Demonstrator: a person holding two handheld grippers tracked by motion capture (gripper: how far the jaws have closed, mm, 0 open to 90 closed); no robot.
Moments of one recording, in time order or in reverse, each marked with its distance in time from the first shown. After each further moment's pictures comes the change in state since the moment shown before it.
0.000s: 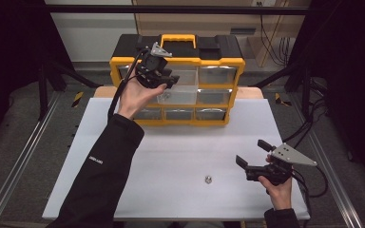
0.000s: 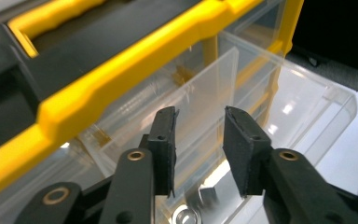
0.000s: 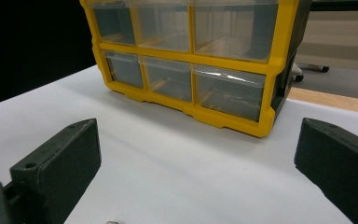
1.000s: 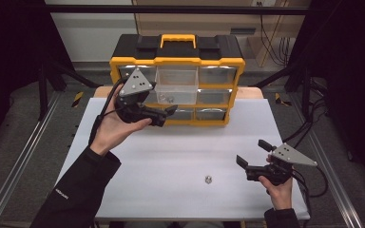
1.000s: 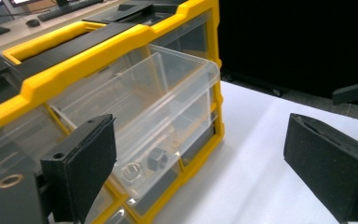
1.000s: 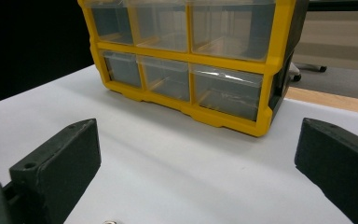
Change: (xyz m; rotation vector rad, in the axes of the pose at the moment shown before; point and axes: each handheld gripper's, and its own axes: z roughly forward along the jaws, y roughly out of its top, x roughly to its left) left arm -0.042 -0.059 -0.061 -0.215 -0.090 0.072; right arm -0.001 0.000 -0.001 0.000 -0.007 0.000
